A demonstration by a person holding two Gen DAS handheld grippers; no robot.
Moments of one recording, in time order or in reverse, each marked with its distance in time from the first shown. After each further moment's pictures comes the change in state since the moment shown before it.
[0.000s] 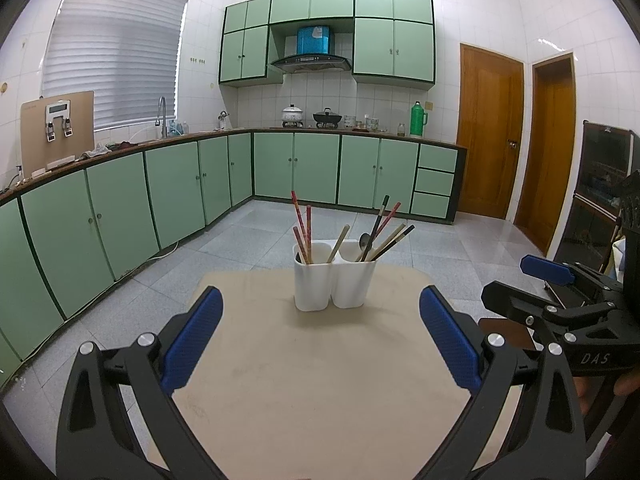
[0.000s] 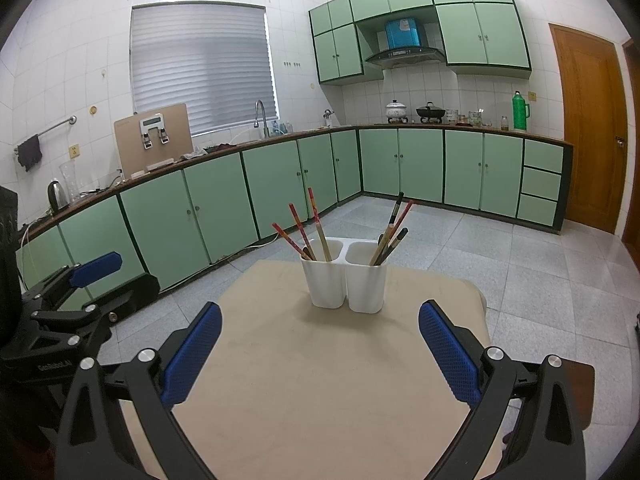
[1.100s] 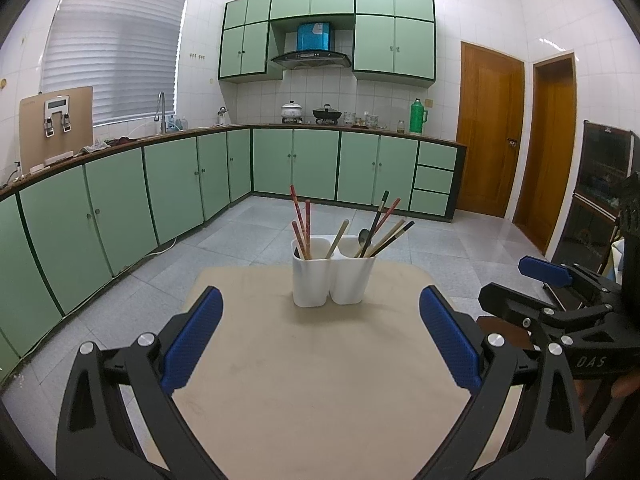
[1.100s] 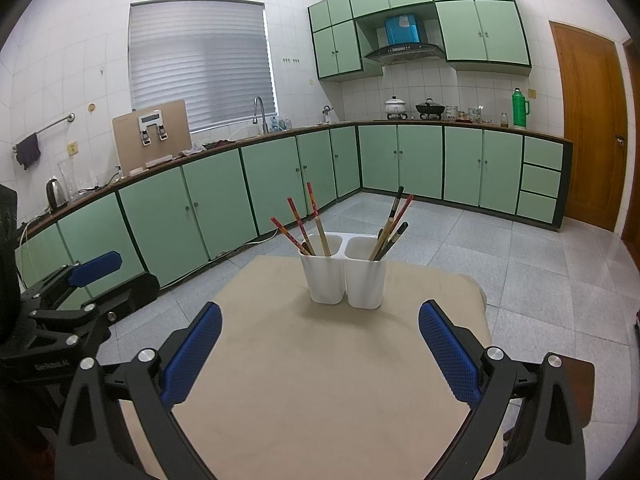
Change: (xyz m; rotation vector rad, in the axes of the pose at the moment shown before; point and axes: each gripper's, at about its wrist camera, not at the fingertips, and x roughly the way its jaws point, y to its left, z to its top) left arm 0.004 0.000 -0.003 -0.006 0.012 -0.001; right arm 0.005 0.000 -0.005 0.002 0.012 -0.003
